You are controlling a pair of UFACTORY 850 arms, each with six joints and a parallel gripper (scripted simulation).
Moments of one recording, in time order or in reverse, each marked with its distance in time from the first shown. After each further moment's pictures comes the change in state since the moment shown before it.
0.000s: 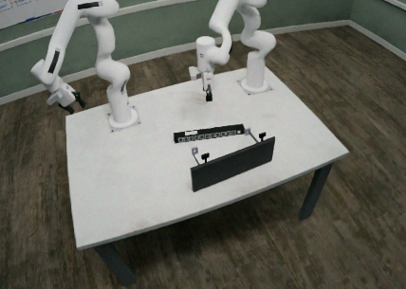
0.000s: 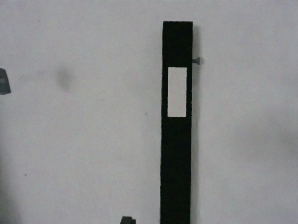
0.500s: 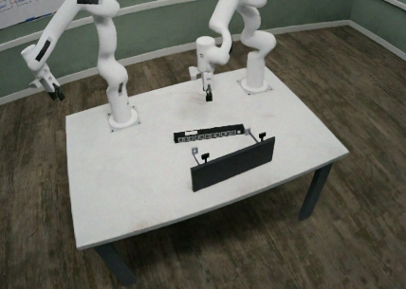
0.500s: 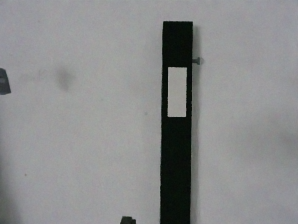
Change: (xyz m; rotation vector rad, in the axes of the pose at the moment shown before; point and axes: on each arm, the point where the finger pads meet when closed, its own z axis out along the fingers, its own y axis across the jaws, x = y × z) left arm 0.000 0.000 0.000 0.000 0.000 0.000; right arm -0.044 0.093 -0.093 -0.170 0.118 0.456
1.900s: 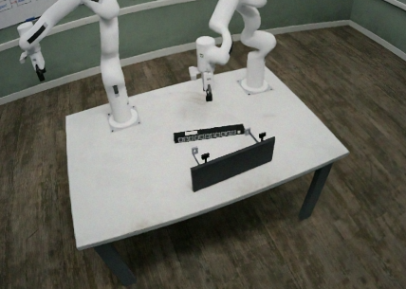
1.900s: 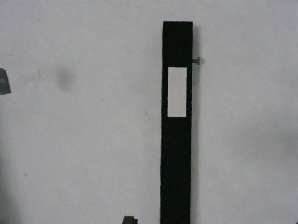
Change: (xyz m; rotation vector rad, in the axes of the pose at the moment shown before) left arm 0.000 0.000 0.000 0.000 0.000 0.000; right arm -0.056 0.158 -0.114 -0.225 0.172 0.674
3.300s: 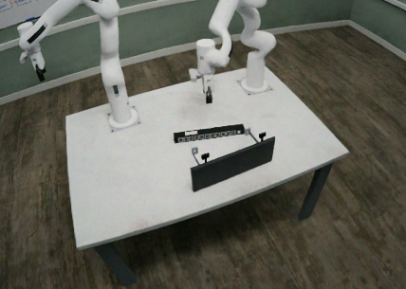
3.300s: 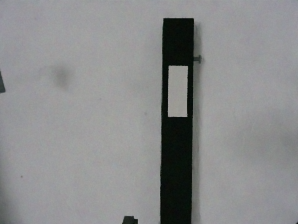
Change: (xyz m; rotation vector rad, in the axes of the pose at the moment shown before) left arm 0.000 0.000 0.012 0.000 0.000 0.000; right arm 0.000 0.000 0.000 0.000 0.000 0.000
